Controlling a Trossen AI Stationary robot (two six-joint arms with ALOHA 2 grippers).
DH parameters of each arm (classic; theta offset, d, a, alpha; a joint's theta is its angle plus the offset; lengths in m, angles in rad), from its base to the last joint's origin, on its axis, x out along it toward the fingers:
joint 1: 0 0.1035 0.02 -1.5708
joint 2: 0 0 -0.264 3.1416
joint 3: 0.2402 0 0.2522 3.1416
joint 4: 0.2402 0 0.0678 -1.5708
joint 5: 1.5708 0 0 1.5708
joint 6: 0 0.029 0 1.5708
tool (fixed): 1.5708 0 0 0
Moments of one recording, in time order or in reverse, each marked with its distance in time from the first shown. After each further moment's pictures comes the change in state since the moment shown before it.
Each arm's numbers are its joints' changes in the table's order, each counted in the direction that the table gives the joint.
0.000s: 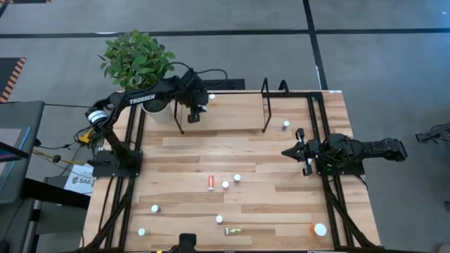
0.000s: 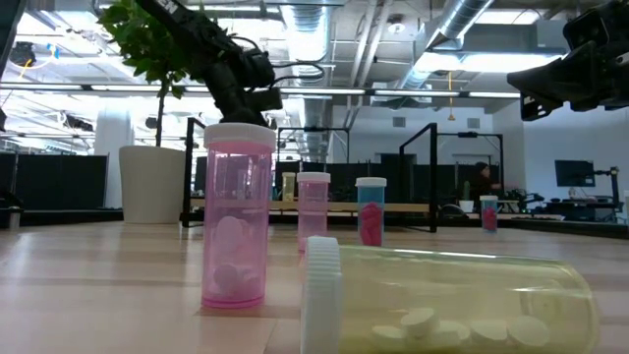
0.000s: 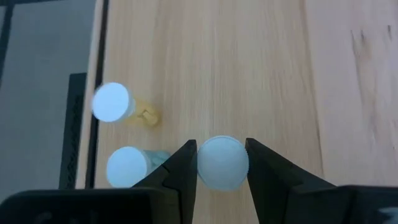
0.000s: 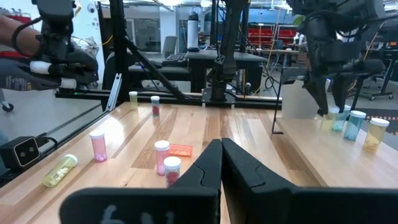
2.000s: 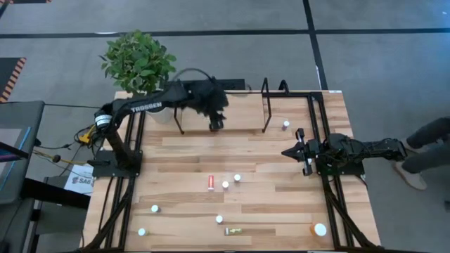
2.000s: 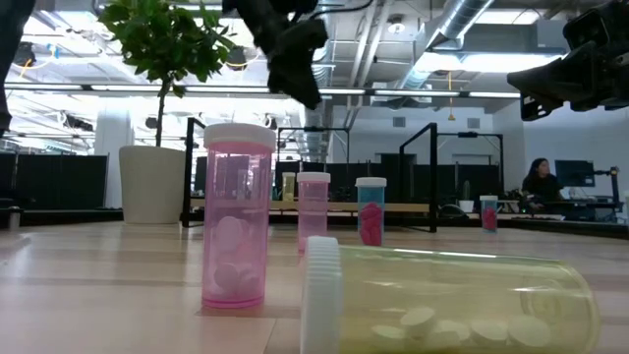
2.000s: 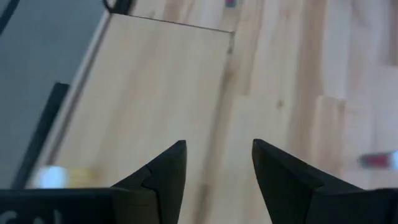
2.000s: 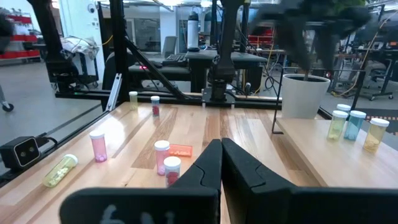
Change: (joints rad) left arm -0.371 0.047 0.385 0.224 -0.207 -0.602; right arm 0.000 0.000 0.000 0.000 0.000 0.000
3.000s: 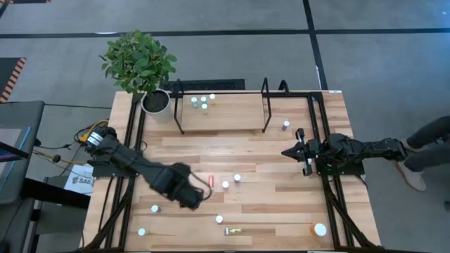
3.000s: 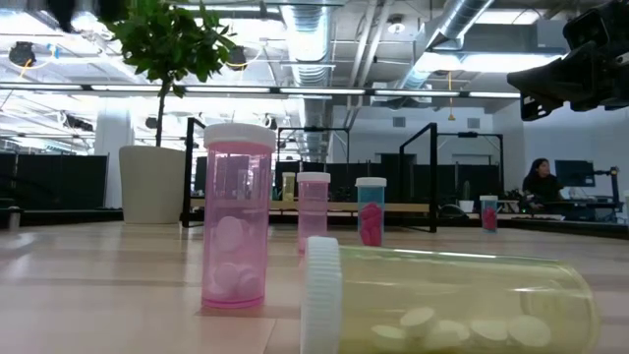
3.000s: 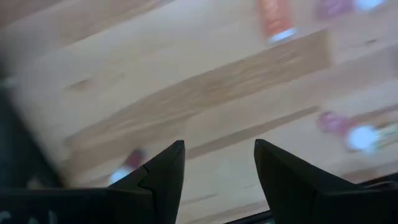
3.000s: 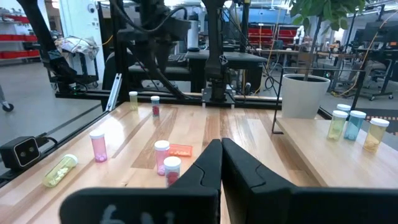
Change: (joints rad) left arm -0.852 0.000 0.000 0.639 -0.079 -1.829; right arm 0.000 0.000 0.000 0.000 0.000 0.000
